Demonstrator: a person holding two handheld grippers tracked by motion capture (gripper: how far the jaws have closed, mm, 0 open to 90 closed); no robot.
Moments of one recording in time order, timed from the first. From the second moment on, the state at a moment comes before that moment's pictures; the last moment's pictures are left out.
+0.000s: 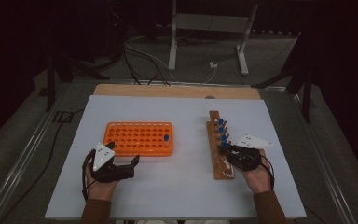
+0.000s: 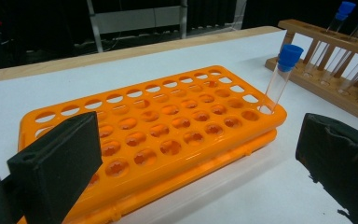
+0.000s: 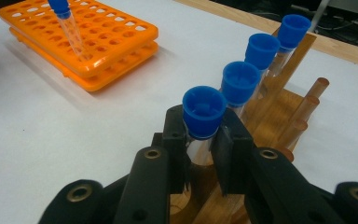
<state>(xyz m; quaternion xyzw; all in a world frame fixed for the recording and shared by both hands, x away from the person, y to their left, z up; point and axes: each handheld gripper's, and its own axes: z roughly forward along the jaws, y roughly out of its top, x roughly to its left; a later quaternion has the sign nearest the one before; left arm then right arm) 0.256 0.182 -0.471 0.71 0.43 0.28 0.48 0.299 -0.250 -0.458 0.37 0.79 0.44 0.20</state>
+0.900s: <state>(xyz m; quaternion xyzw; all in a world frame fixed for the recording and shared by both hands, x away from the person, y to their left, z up) 0.259 0.168 -0.446 0.71 0.41 0.27 0.51 0.296 -0.259 -0.416 0.38 0.78 0.45 0.20</state>
